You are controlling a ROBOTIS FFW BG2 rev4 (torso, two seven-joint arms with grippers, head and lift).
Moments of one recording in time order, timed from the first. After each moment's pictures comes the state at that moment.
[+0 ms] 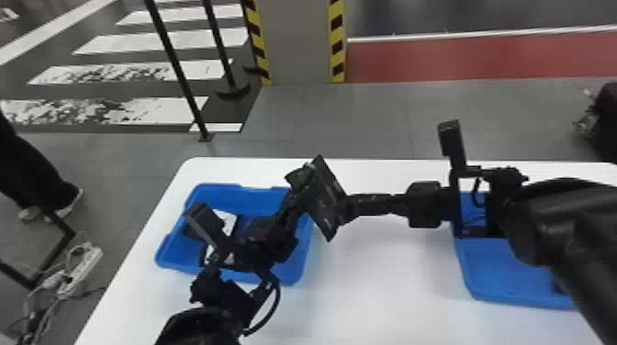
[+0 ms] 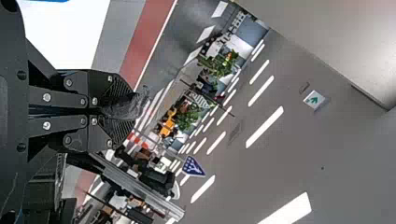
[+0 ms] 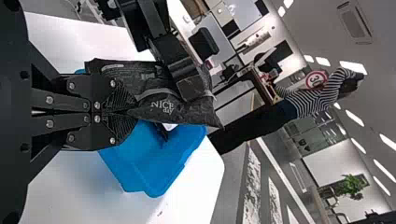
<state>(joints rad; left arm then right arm) 0.18 0.00 0.04 -1.71 0.56 0.11 -0.52 -0.43 -0.16 0.34 -1.32 -0.32 0.67 1.01</state>
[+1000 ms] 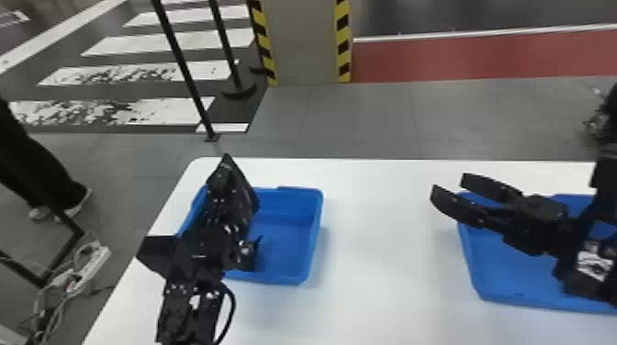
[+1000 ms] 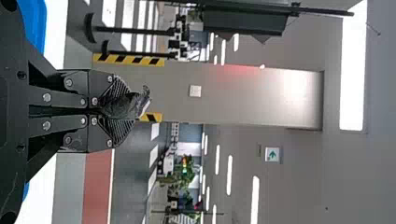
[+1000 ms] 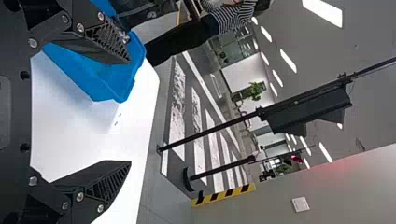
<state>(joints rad) 0.29 0.00 0.14 -1.71 0.09 -0.36 -0.12 0.03 -0.19 -0.02 -1.84 -0.37 0.57 0.72</state>
